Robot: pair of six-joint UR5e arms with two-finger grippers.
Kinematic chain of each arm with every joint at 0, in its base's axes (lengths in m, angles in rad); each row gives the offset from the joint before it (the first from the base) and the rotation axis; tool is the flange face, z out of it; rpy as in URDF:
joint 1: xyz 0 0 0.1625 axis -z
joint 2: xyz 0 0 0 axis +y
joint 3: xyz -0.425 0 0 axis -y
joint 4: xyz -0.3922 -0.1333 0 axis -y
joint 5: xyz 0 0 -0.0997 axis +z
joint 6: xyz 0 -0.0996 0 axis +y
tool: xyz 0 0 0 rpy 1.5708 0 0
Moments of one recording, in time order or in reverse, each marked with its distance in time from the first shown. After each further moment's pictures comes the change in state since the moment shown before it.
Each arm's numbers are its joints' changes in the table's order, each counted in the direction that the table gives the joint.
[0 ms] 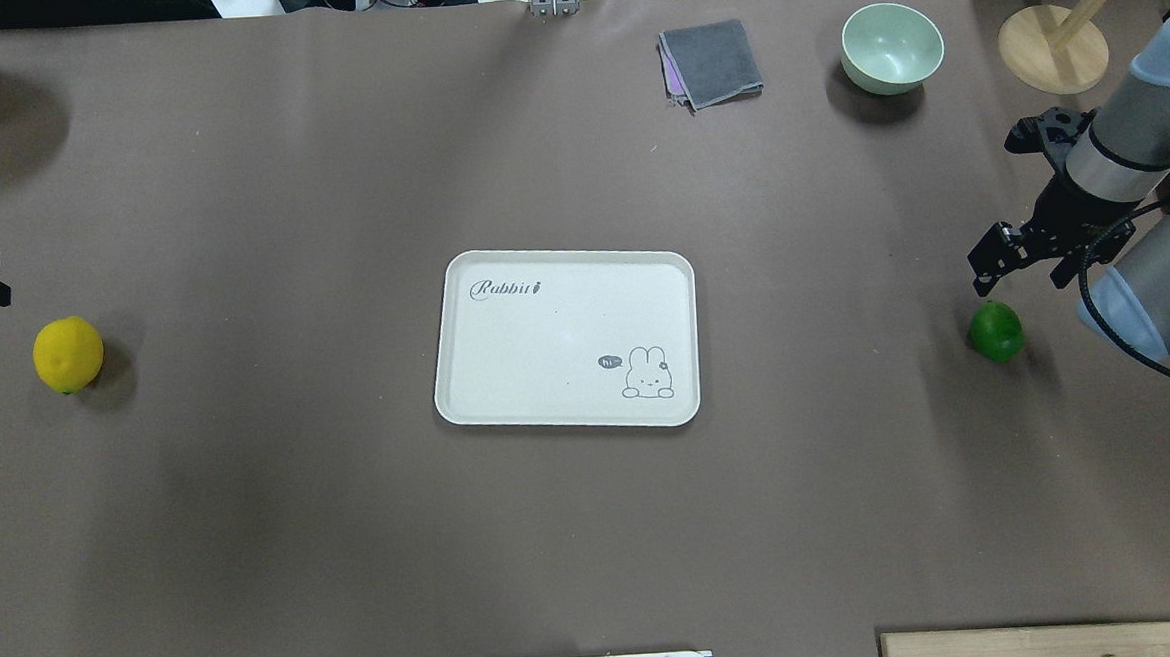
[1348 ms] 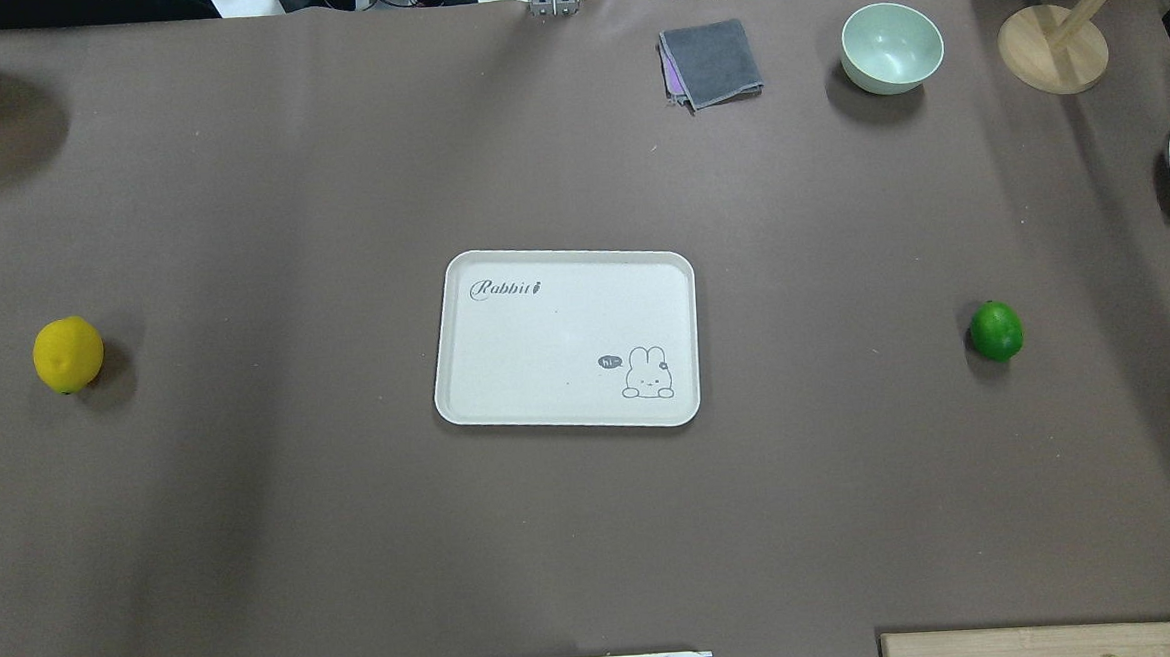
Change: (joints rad) left arm 0.504 -0.167 0.101 0.127 0.045 -0.691; right arm -0.442 0.199 0.028 -0.036 -0.010 0.288
